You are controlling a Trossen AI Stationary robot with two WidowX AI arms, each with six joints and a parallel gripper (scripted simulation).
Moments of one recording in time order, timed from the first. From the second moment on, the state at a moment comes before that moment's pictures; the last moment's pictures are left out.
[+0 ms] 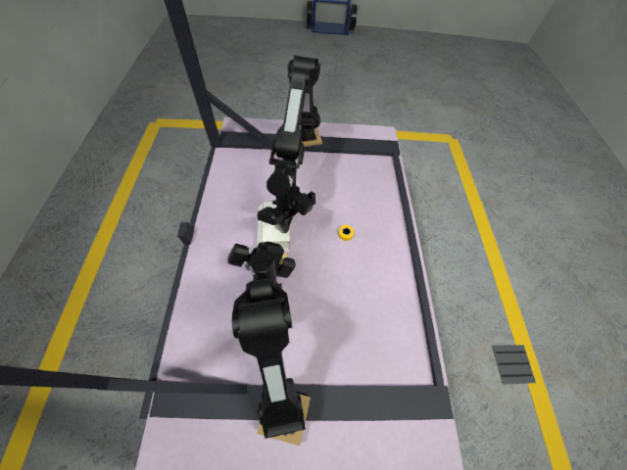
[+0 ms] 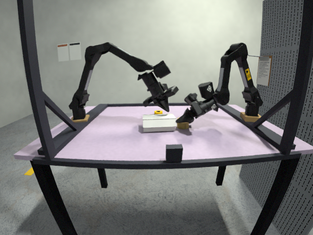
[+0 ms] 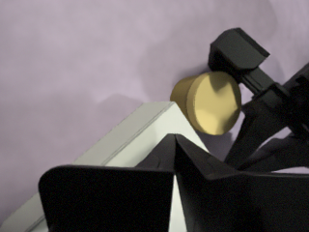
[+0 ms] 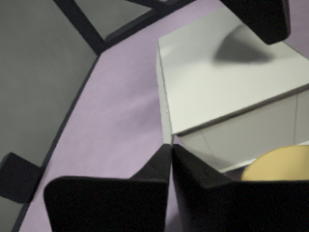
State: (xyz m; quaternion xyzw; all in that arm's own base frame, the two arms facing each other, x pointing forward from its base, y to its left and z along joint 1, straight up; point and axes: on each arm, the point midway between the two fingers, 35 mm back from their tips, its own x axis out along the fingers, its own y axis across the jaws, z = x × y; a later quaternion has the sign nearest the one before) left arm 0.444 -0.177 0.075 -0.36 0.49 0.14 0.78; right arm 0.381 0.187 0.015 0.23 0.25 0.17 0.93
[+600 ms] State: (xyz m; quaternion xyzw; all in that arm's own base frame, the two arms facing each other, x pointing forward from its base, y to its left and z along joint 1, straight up) left arm 0.398 -0.157 0.090 -0.47 0.54 0.35 0.61; right arm 0.381 0.187 0.015 0.23 0.25 0.17 0.93
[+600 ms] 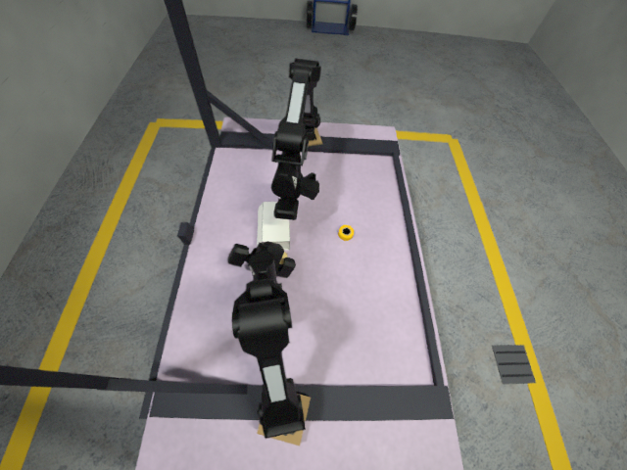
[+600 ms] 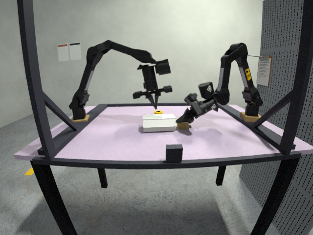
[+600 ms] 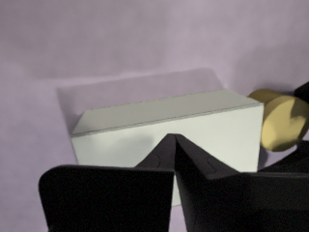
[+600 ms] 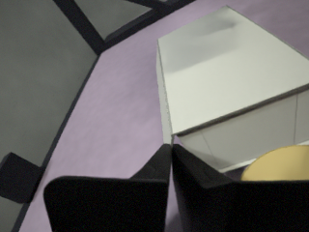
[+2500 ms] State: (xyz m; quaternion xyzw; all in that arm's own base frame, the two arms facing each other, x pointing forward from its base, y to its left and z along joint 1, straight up) left arm 0.369 -0.147 0.067 -0.46 0.55 0.45 0.53; right arm 0.381 0.187 0.015 0.23 0.25 0.17 0.93
